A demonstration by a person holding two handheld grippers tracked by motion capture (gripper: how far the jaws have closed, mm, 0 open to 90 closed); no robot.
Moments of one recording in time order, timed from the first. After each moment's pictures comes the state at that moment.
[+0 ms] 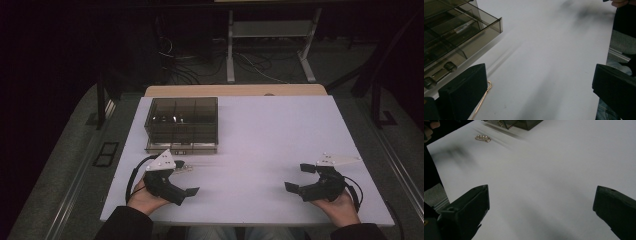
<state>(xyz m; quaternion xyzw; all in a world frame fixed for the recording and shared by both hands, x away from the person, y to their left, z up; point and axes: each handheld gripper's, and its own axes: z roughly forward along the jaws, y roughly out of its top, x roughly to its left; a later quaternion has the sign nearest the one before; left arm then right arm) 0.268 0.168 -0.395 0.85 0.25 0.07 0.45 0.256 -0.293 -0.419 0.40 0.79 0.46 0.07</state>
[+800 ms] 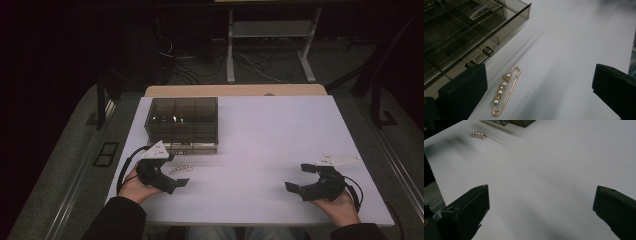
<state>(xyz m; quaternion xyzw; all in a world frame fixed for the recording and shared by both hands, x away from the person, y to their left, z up) 0.298 0.191 -0.395 0.87 0.27 0.07 0.40 0.257 -0.293 -0.420 0.41 0.79 0.45 0.07</state>
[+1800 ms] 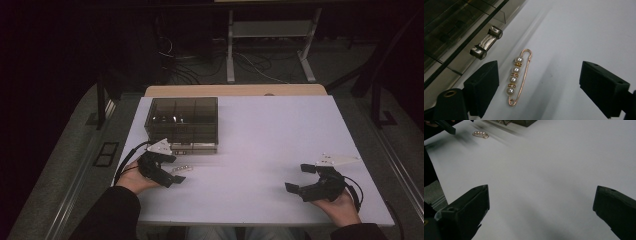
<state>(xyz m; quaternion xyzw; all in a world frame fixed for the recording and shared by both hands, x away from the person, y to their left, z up) 0.327 0.196 -0.410 0.91 0.23 0.03 0.34 0.256 -0.293 -0.421 0.40 0.79 0.45 0.07</state>
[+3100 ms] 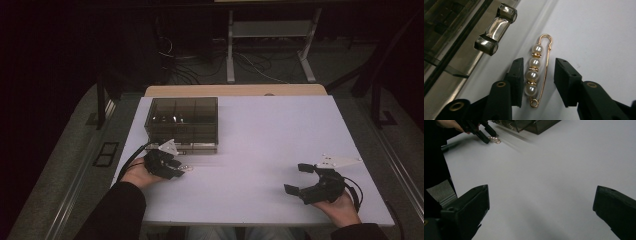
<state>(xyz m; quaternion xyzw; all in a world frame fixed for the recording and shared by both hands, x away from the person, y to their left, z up) 0.348 0.189 -0.429 0.94 0.20 0.05 0.27 0.253 -0.291 -0.418 0.37 0.79 0.48 0.06</state>
